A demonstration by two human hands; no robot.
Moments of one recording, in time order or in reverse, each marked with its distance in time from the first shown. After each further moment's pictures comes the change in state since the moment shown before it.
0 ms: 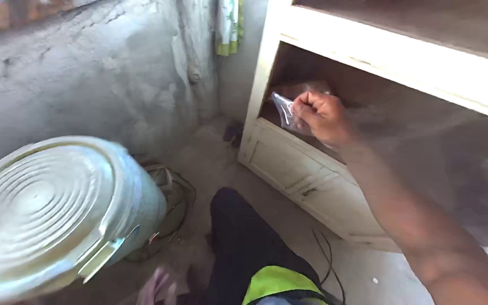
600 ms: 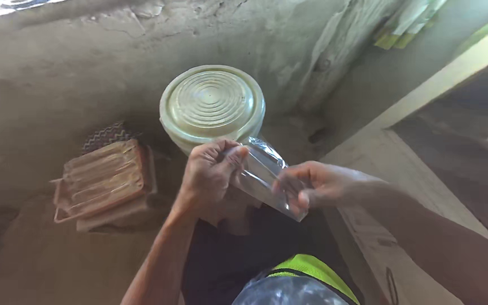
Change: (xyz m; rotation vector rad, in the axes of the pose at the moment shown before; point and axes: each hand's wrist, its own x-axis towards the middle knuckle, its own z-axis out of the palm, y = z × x) left_hand 0.103 0.123 -0.131 -0.634 0.107 -0.083; right_hand -0.043 -0.136 0.173 0.698 -1.503 -0.110
